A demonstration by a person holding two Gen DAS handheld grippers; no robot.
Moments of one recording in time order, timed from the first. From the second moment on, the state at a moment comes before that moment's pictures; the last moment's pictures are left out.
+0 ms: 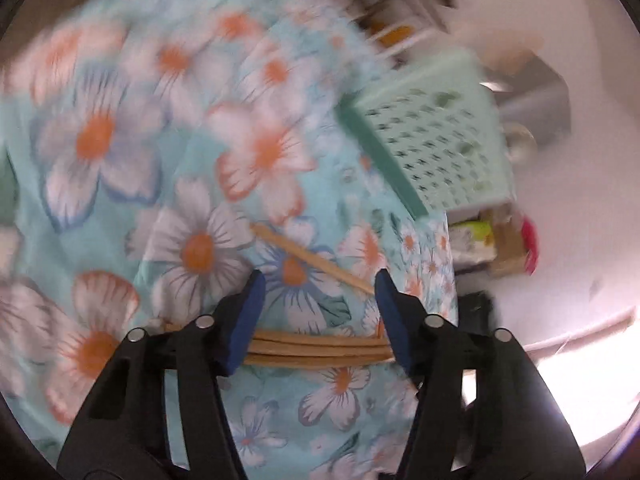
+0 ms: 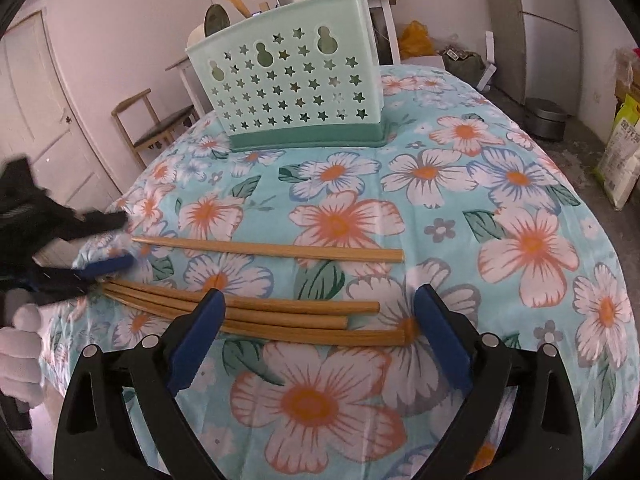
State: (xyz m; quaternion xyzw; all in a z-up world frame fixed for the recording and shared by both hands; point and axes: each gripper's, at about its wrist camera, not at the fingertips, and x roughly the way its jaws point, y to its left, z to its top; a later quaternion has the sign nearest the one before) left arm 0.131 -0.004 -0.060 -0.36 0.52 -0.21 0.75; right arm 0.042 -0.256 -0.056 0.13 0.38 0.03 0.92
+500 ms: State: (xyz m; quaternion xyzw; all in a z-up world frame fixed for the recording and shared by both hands) left arm 0.153 -0.012 -0.065 -0.43 0.53 -0.11 0.72; right arm 0.038 -0.263 -0.055 0.16 0.36 0.04 0.92
